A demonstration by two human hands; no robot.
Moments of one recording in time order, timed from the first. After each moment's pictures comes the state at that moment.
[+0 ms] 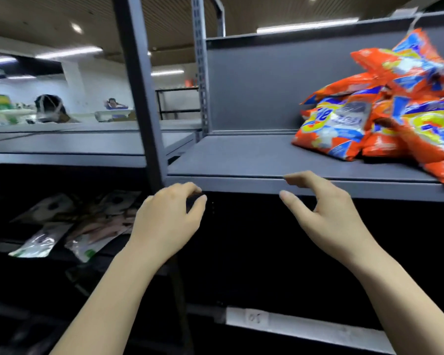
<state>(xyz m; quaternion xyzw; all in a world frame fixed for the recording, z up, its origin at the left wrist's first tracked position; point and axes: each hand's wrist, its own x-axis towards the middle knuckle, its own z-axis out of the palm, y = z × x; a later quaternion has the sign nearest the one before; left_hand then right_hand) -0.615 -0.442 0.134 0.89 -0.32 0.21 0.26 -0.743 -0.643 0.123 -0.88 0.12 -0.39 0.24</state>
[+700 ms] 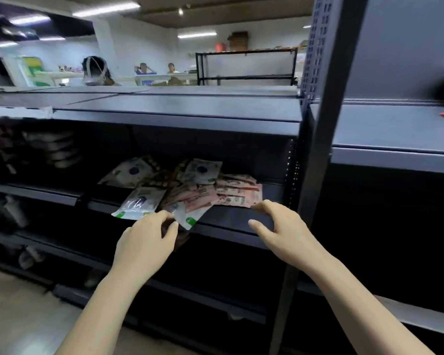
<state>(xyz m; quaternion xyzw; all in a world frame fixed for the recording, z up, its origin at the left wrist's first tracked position) -0.445 -0.157 0.045 0.95 -0.16 0.11 0.23 -0.528 -0.393 0.033 -0.95 0.06 -0.18 0.26</state>
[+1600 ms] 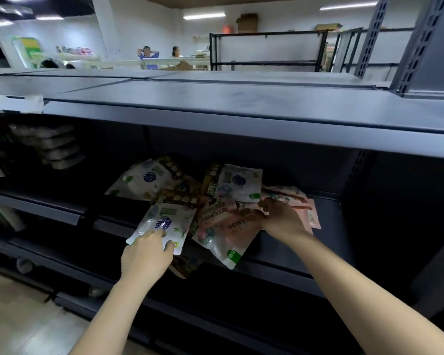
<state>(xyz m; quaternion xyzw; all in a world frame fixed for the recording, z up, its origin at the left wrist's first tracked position) -0.216 -0.112 -0.042 0.98 -0.10 0.06 0.14 -0.267 -0.379 -0.021 -0.93 0.21 -0.07 0.30</state>
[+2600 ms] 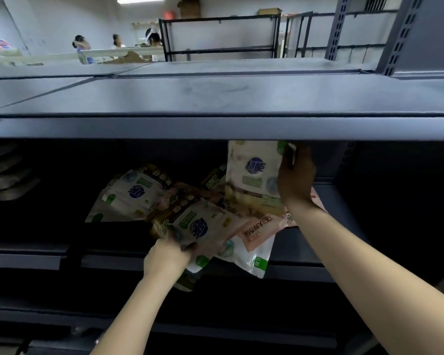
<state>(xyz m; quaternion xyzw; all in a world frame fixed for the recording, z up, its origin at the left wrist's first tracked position) -0.121 -0.112 -0.055 0.96 -0.14 -0.10 0.22 -0.202 -0.343 0.029 -0.71 0.31 -0.53 0.36</state>
